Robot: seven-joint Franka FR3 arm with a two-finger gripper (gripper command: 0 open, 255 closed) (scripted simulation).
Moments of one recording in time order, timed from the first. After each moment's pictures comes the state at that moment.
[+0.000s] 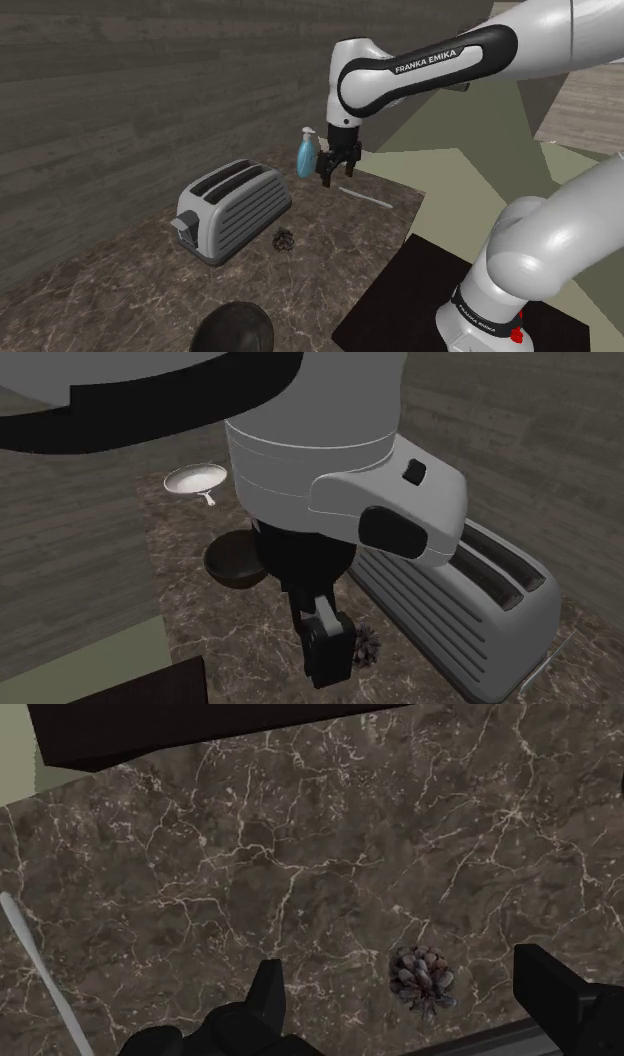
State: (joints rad) arm 0.00 -0.41 0.10 -2.40 0.10 1.96 0.14
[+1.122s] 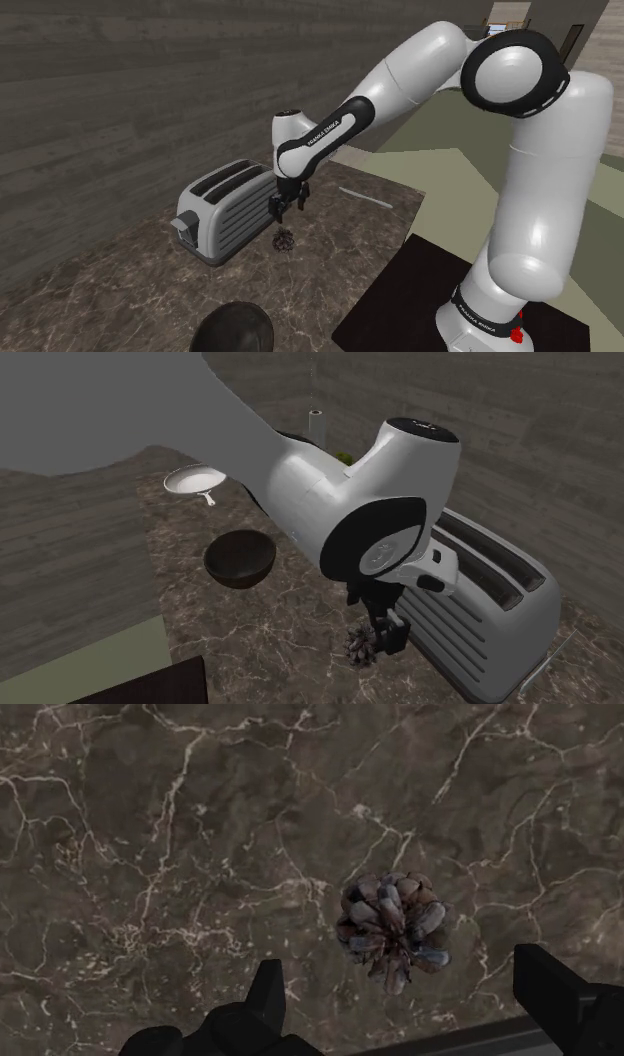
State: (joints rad) arm 0.04 0.23 0.17 -2.15 -0.02 2.35 0.25
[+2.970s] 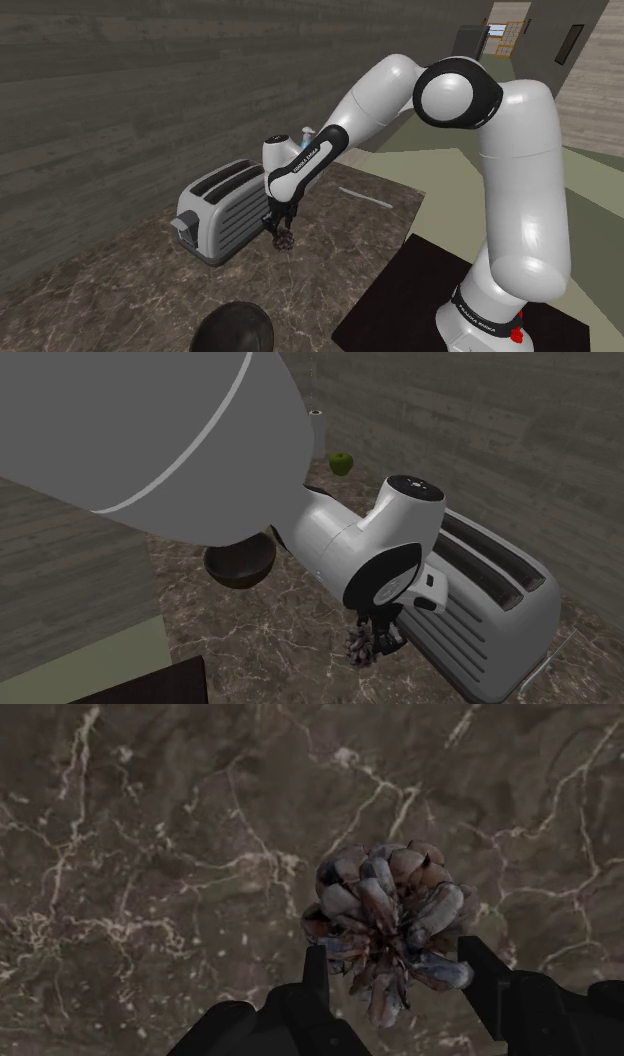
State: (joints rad) arm 0.07 0.46 0.15 -2.05 -0.08 2.48 0.29
